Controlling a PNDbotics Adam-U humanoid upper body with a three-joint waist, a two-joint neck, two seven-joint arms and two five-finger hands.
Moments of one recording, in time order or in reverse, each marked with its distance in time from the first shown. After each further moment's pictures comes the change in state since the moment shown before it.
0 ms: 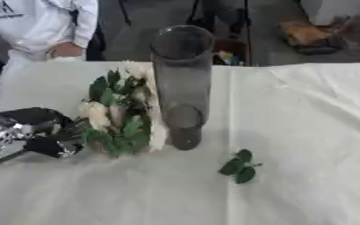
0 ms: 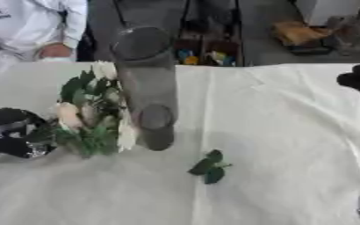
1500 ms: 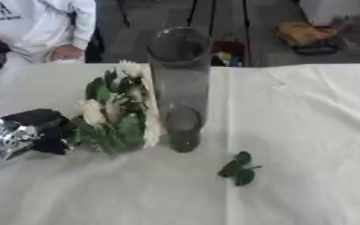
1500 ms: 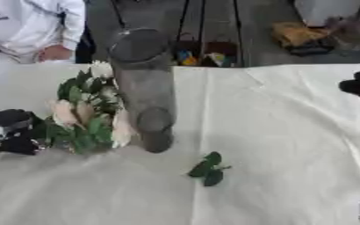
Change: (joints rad) left arm -0.028 -0.029 0.010 0.101 0.046 -0.001 0.080; right arm 0.002 0.008 0.000 0.000 0.000 0.017 -0.015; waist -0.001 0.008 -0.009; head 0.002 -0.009
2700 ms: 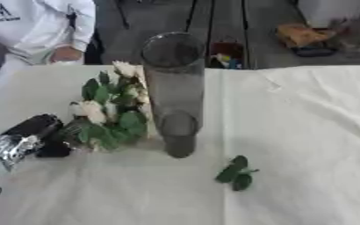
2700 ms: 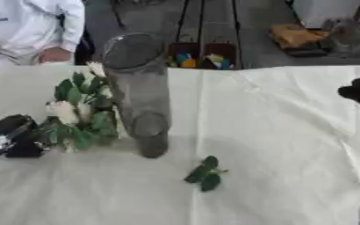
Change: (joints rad) left arm 0.006 -0.058 0.008 0.123 0.052 0.026 0.294; right arm 0.016 0.003 -0.001 0.000 0.001 0.013 -0.008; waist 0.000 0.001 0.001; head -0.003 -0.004
